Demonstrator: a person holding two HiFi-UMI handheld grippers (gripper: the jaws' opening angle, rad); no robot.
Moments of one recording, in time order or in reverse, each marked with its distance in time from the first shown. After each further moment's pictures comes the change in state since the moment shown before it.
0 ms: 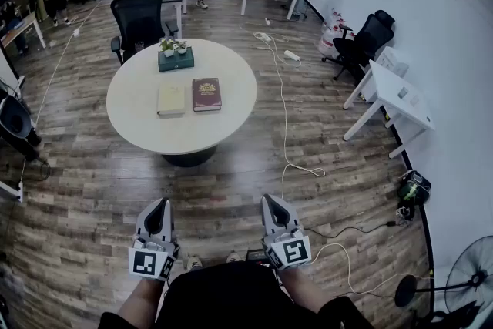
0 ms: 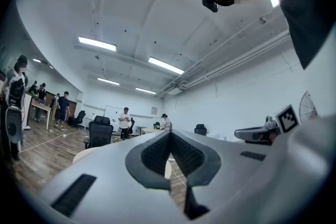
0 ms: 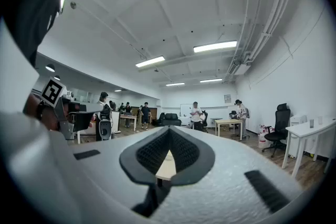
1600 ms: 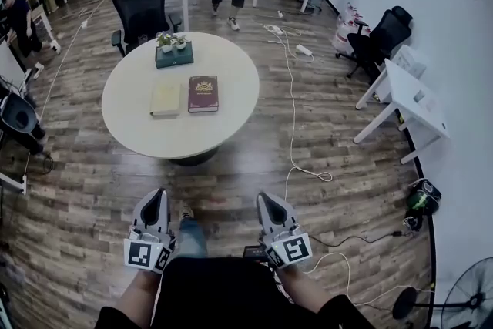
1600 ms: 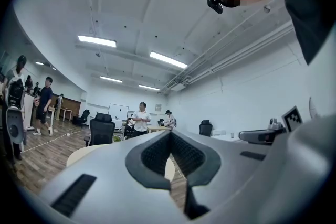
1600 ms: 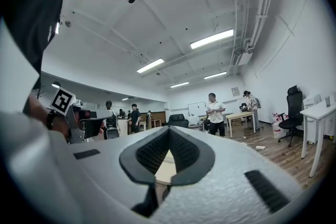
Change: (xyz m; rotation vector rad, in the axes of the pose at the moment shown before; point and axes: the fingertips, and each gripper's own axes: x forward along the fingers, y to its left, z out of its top) left arm 0.114 -0.021 -0.041 0.022 0.037 0.054; right arm 0.057 -0.093 -0.041 0.116 -0.035 0.113
